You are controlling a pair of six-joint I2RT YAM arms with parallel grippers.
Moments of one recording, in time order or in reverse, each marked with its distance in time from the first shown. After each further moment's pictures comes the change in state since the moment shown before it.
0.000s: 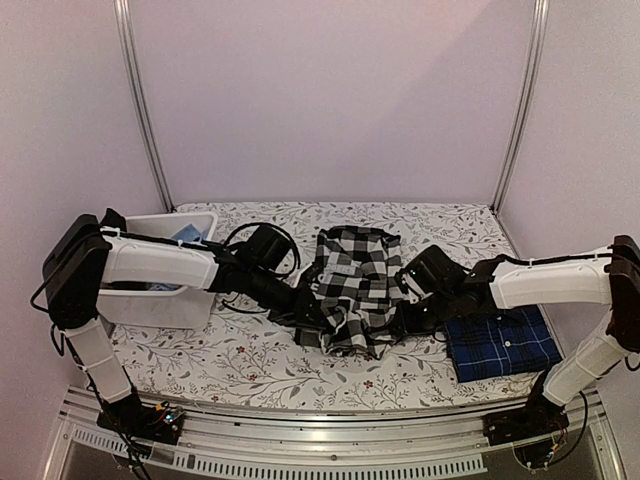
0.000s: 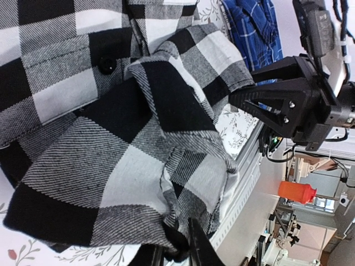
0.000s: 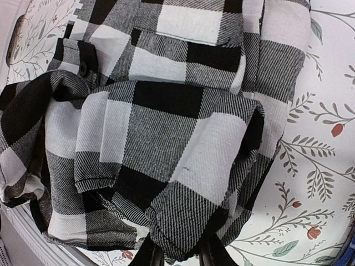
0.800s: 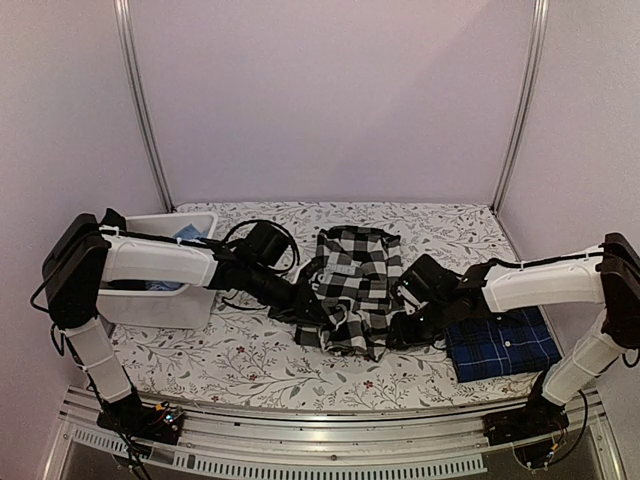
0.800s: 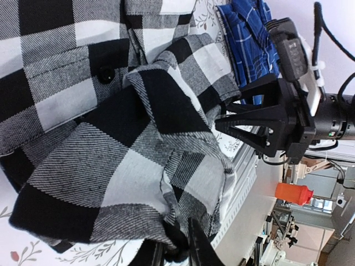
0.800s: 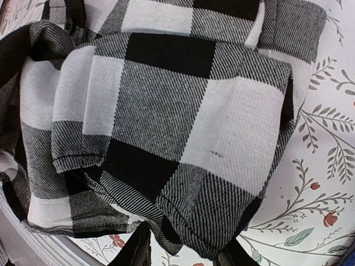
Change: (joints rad) left arm 0.014 0.000 0.013 0.003 0.016 -0.003; right arm 0.038 0.027 0.005 -0.056 -0.021 0.000
